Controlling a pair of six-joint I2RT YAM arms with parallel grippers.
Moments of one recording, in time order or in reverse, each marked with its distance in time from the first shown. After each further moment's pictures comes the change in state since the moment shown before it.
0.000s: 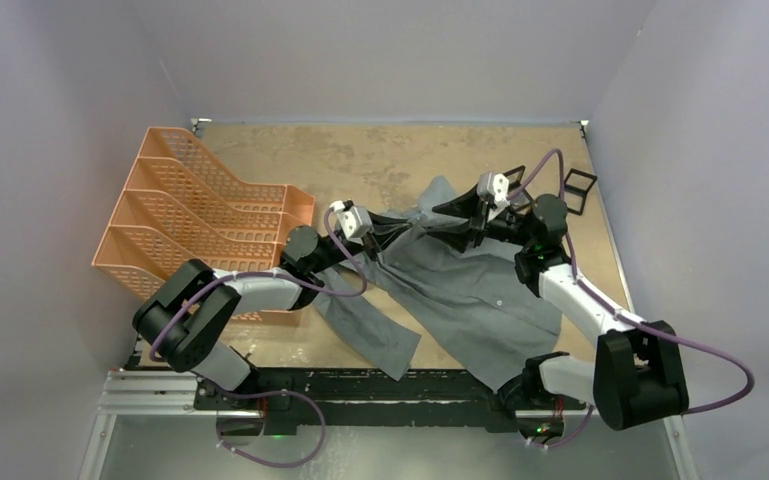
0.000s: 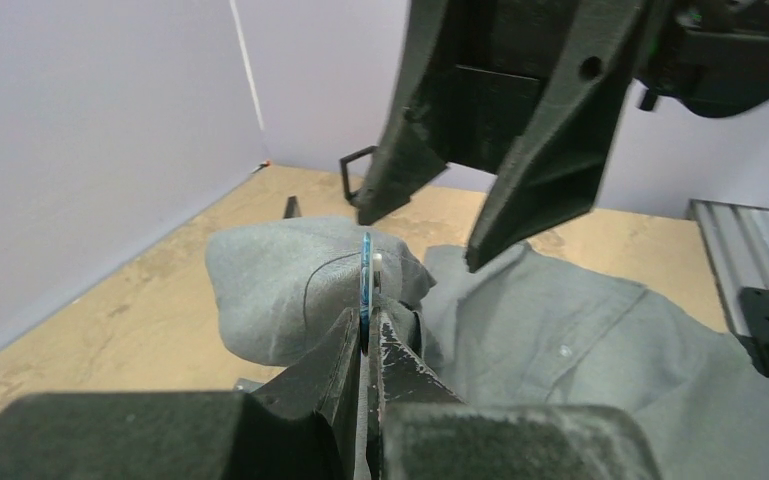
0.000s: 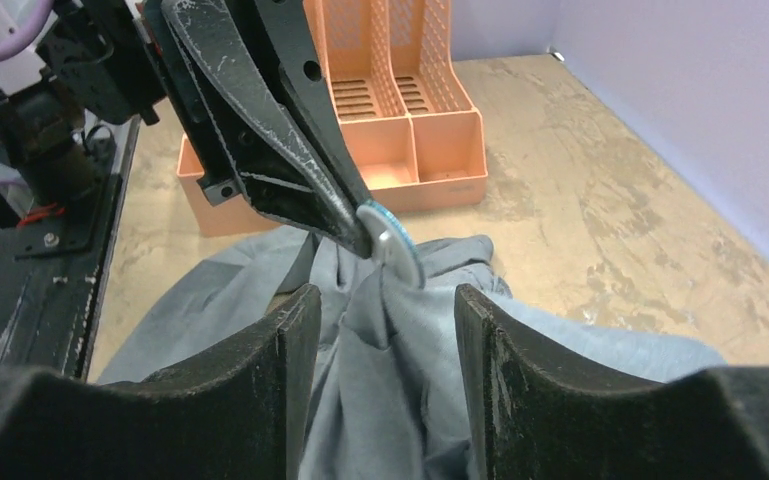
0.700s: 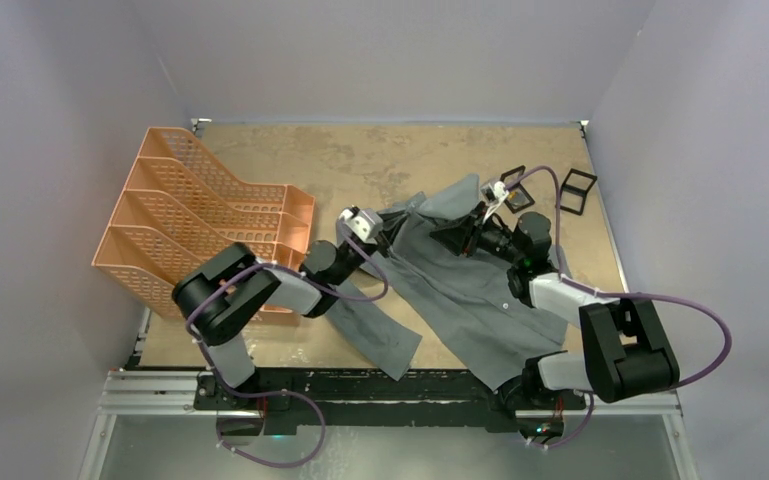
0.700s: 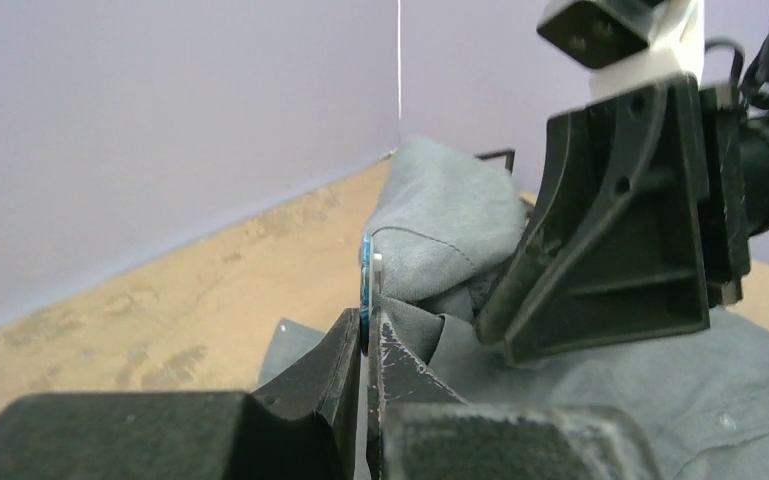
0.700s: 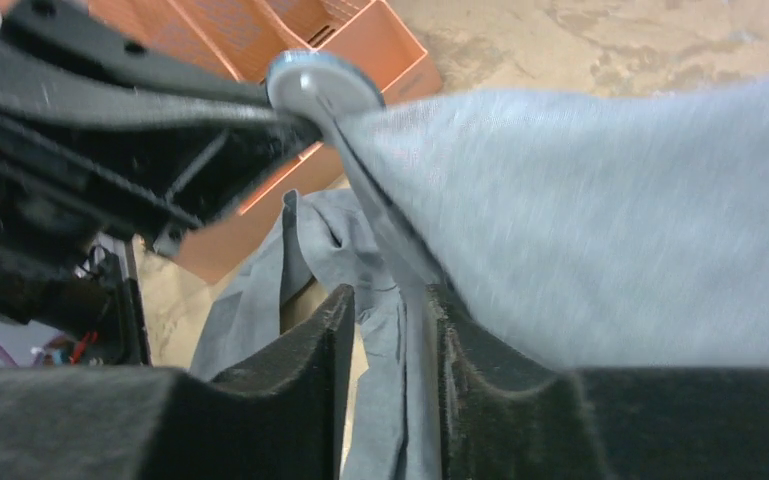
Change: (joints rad) left arm -0.118 0.230 -0.005 0.234 -0.422 0.069; right arm 0.005 0.133 -0.145 0.056 0.301 0.330
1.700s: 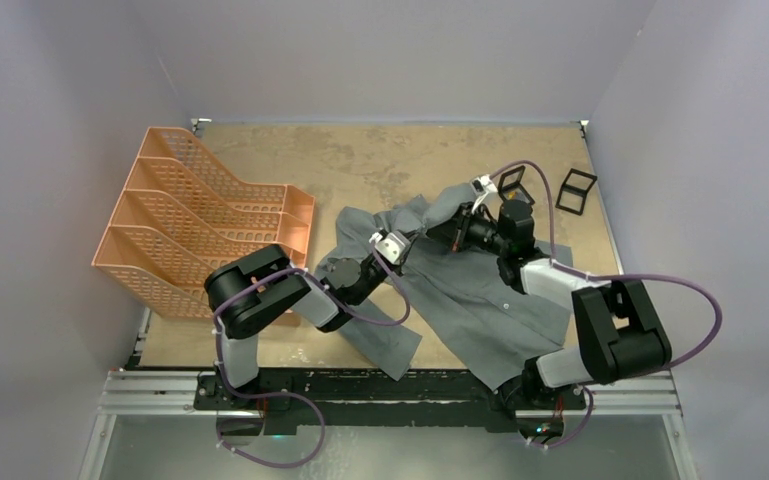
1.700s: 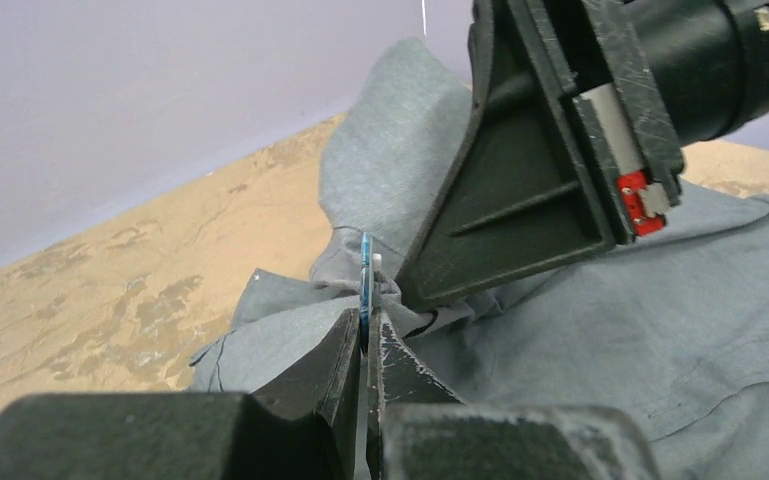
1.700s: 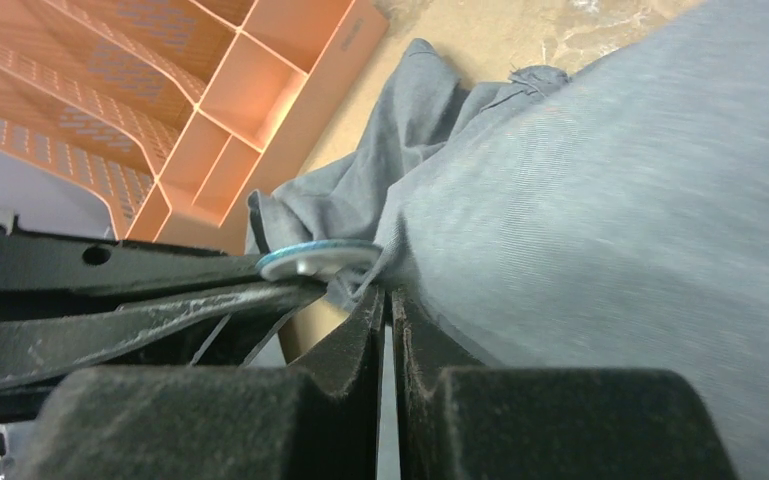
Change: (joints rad) left arm -0.130 0.119 0.008 0.006 -0.193 0.145; right arm 0.059 0.113 0.130 -0.246 0.129 0.082
